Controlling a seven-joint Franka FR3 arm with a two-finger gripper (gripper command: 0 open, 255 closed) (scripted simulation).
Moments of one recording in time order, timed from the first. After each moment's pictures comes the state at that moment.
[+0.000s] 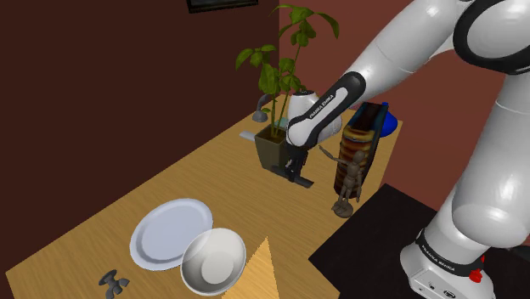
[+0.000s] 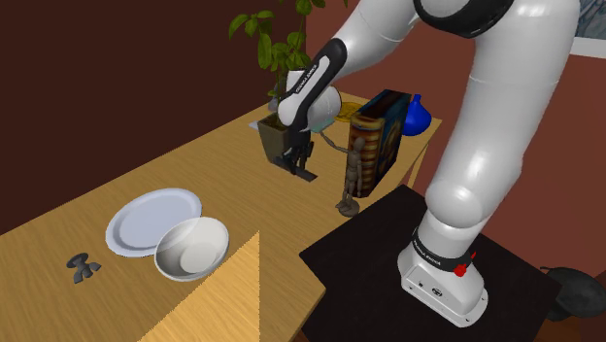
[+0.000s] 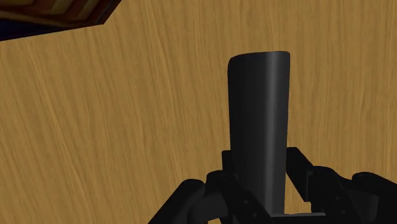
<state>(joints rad) 0.08 0.14 0.07 -2.43 0.13 2.55 -0.16</state>
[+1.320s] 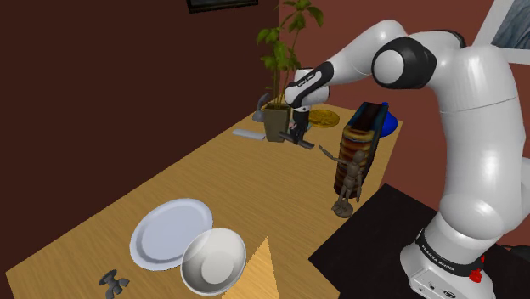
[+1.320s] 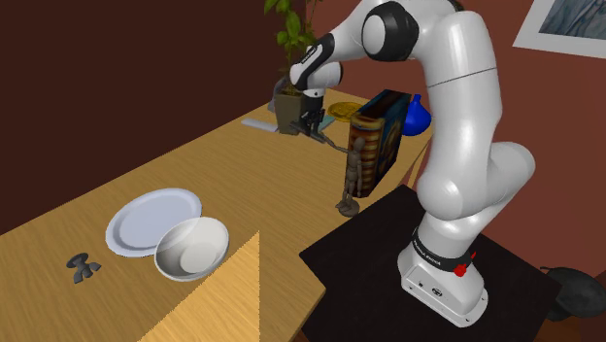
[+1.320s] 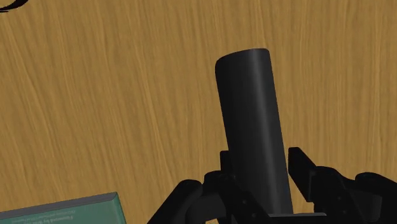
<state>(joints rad) -0.16 0.59 -0.04 -1.71 0.12 2.24 -0.48</state>
